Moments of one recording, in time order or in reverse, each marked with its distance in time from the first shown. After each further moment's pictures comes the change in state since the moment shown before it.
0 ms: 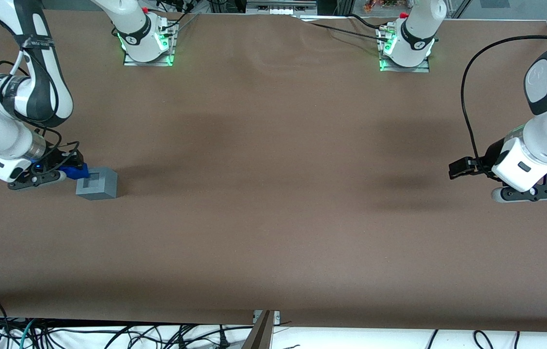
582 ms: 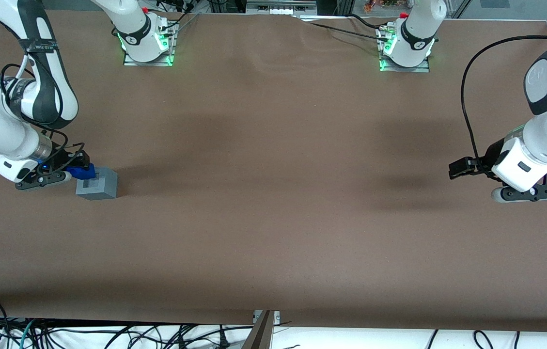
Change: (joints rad) arm 0.006 0.020 0.000 0.000 0.044 0.019 0.000
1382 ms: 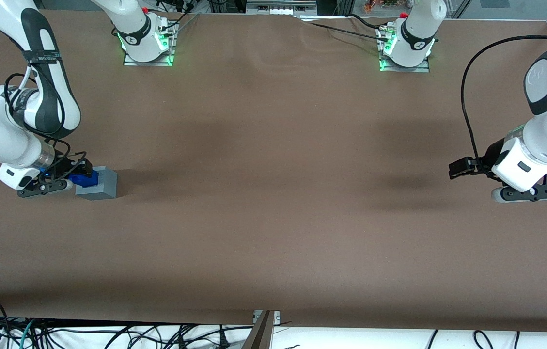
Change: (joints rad) arm 0.002 0.055 0.002 0.050 0.050 0.012 0.010
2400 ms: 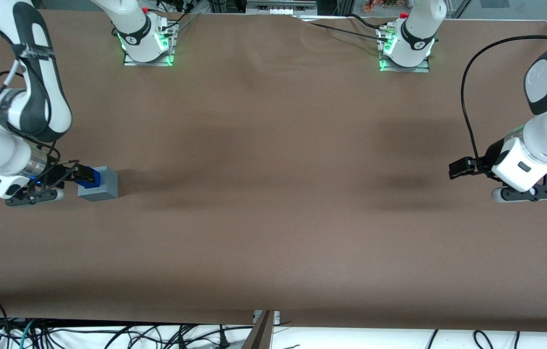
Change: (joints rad) arm 0.036 -0.030 0.005 0.190 0.038 -0.201 0.107
